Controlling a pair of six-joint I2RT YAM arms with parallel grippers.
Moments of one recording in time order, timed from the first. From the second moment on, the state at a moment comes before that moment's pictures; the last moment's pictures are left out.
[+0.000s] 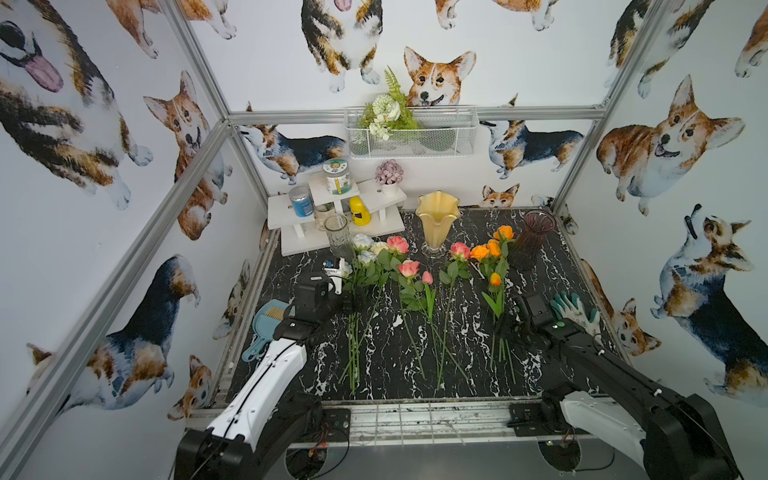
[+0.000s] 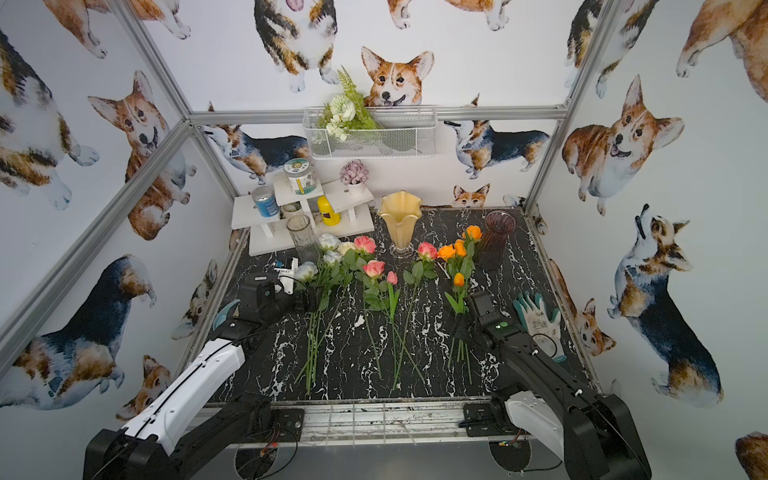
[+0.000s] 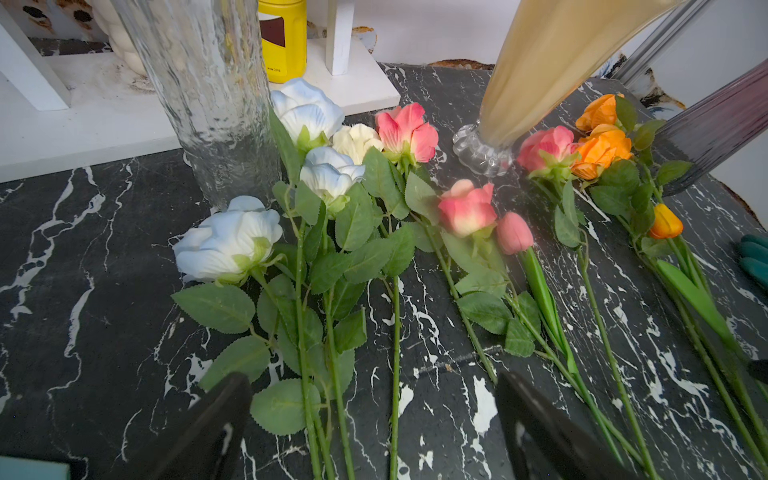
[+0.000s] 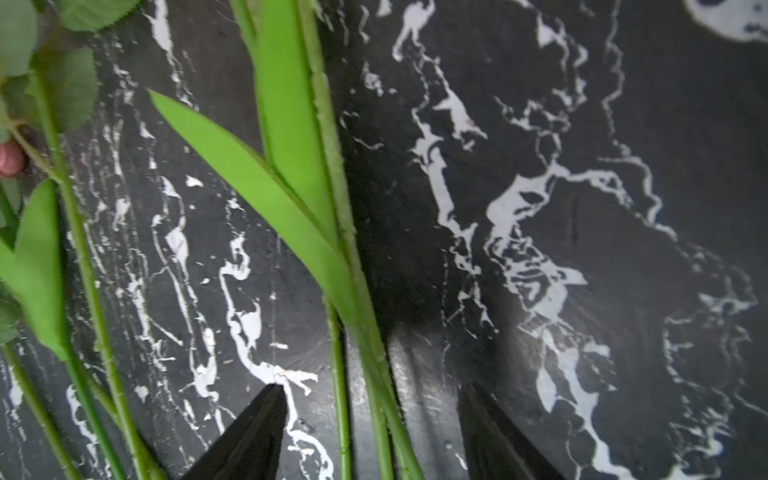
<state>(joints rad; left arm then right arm) -0.19 0.96 0.58 -0.18 0.16 -0.16 0.30 0.99 0.45 -0.57 0.03 0.76</state>
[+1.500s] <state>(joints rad) -0.22 0.93 0.57 -0.20 0.11 -0.15 0.52 1.17 0.61 -0.66 0.24 0.78</state>
